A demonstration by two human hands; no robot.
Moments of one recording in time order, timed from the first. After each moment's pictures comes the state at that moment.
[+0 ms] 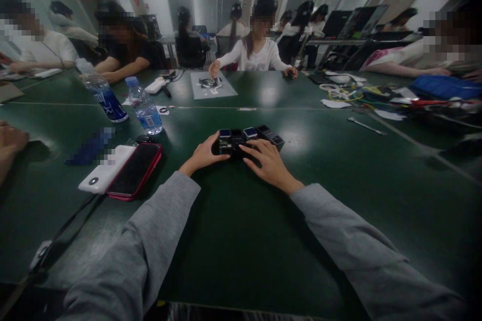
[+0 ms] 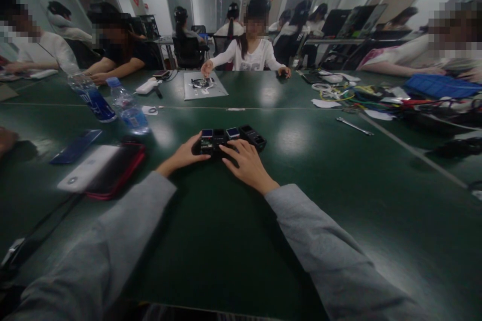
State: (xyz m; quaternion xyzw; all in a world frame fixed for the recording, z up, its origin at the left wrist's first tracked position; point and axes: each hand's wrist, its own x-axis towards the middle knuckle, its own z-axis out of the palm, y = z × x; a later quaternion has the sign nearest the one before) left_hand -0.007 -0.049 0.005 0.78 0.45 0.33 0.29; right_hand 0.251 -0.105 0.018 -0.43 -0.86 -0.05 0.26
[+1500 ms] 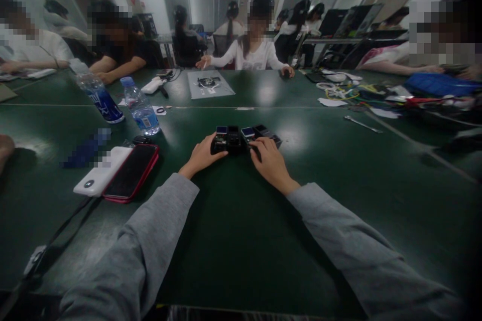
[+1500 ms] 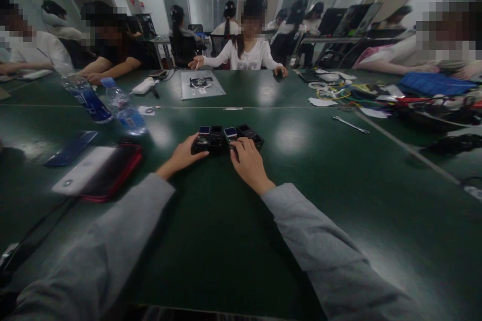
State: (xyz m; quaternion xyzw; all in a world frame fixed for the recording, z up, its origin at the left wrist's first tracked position) left_hand 0.000 -0.048 -0.001 0.80 0.49 0.29 0.18; right_hand 0.249 -0.099 0.012 -0.50 -0.80 -0.08 0.31
